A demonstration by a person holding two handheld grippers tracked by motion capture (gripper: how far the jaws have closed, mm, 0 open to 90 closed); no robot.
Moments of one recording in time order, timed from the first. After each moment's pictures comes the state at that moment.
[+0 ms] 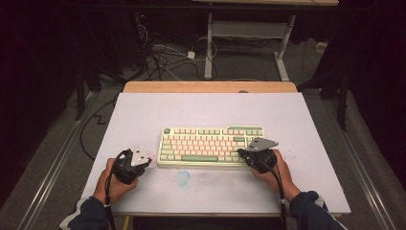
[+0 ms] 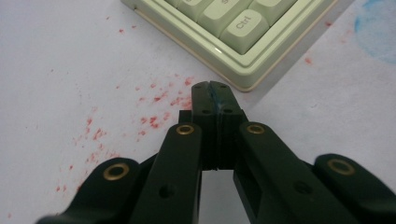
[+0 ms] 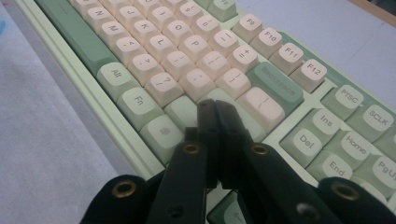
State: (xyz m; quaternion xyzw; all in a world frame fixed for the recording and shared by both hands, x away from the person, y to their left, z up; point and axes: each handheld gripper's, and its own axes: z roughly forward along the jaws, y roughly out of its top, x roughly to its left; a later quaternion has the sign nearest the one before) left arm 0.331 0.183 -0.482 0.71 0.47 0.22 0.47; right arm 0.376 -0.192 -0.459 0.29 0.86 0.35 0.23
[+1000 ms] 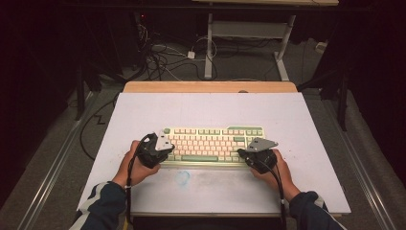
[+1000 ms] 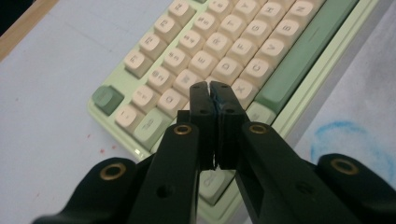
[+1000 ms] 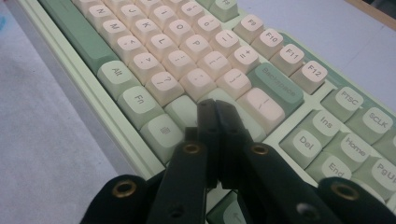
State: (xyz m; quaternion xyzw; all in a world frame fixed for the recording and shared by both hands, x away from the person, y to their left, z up) left arm 0.364 0.115 -0.451 0.74 0.41 0.20 0.50; right arm 0.375 -0.192 -0.459 0.28 0.86 0.35 0.24
